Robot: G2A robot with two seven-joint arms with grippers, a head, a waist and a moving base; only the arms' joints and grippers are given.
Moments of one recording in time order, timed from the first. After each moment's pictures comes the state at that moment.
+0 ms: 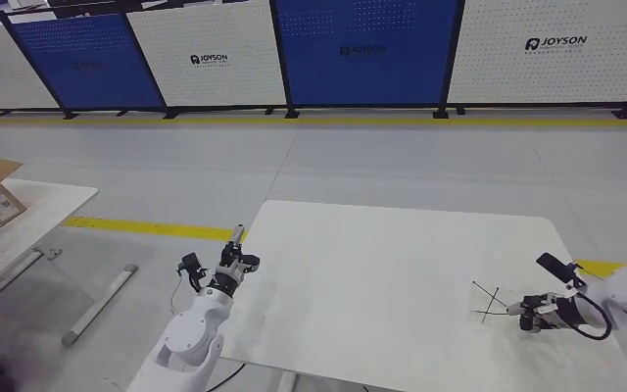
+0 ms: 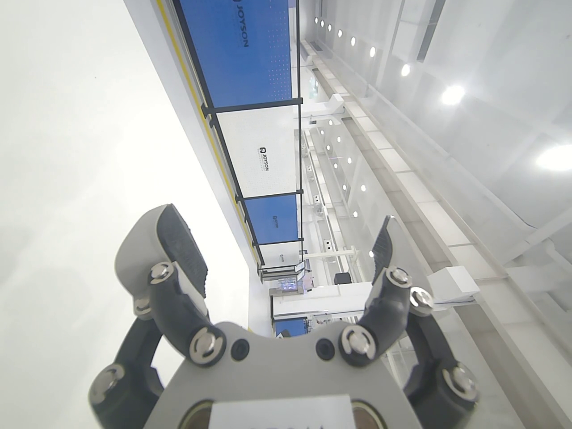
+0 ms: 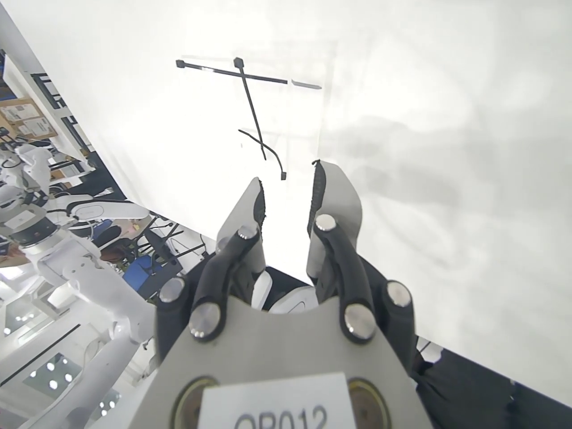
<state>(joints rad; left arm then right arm) 1.73 -1.15 -1.60 -1.80 -0.42 0.00 0.00 -0.92 -0.84 1.14 -1.23 -0.26 0.34 1.39</state>
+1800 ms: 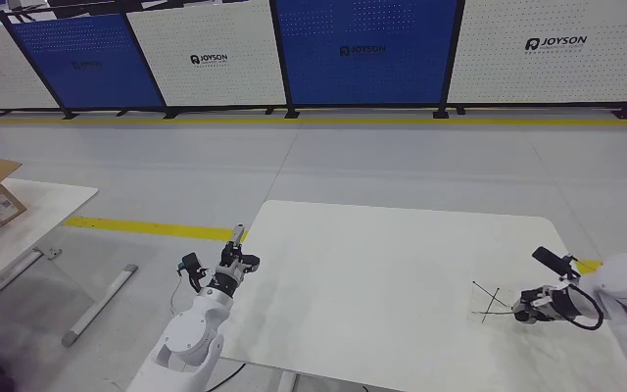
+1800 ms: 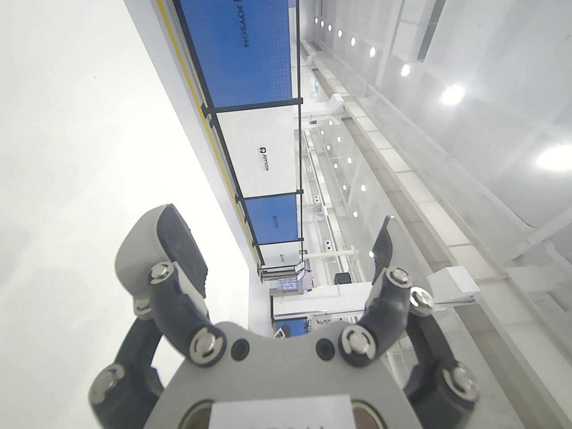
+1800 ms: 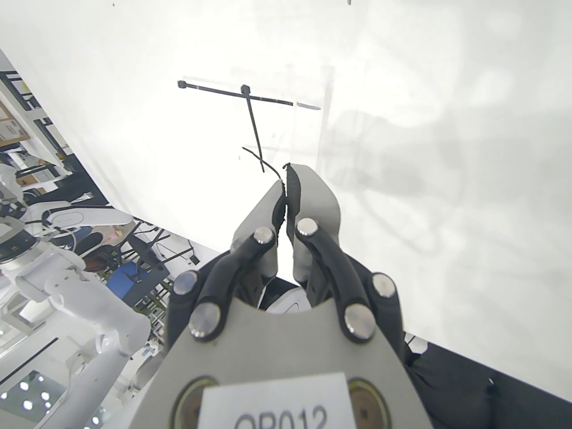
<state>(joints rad) 1.73 -1.15 -1.60 -1.80 -0.42 0.00 0.00 -0.84 -0.86 1.07 -1.18 -0.28 0.34 1.39</state>
